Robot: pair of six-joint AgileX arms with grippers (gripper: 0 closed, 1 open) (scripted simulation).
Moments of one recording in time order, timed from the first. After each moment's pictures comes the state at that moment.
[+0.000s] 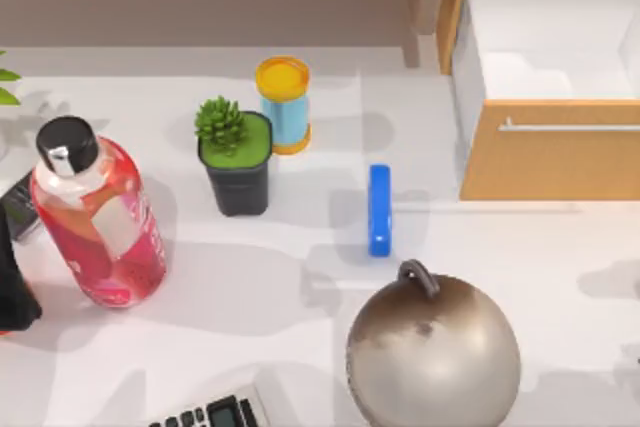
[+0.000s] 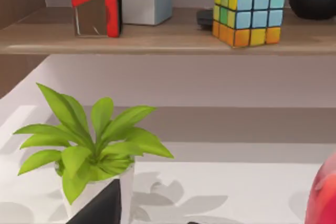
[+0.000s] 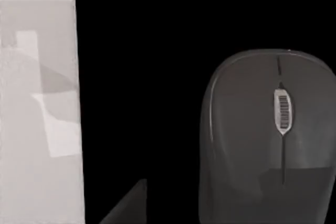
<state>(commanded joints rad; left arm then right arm) 0.00 0.00 0.00 0.00 0.00 0.00 -0.08 1.14 0.50 -0.83 -0.01 -0.10</state>
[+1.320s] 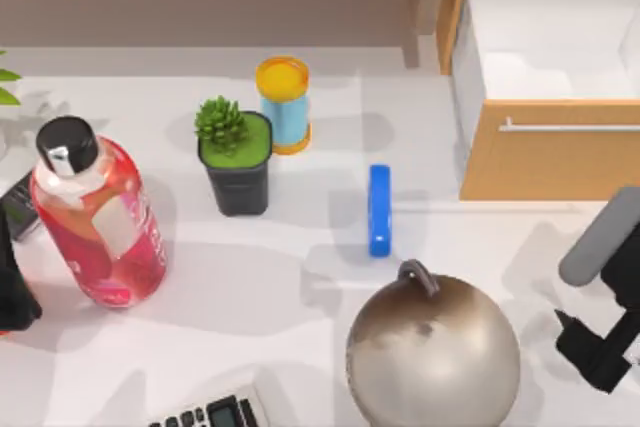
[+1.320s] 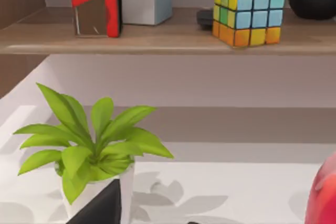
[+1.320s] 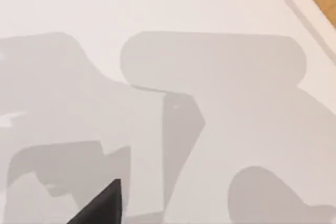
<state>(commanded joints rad) 0.00 0.00 0.00 0.00 0.00 0.00 0.32 1.21 0.36 0.00 0.01 -0.59</state>
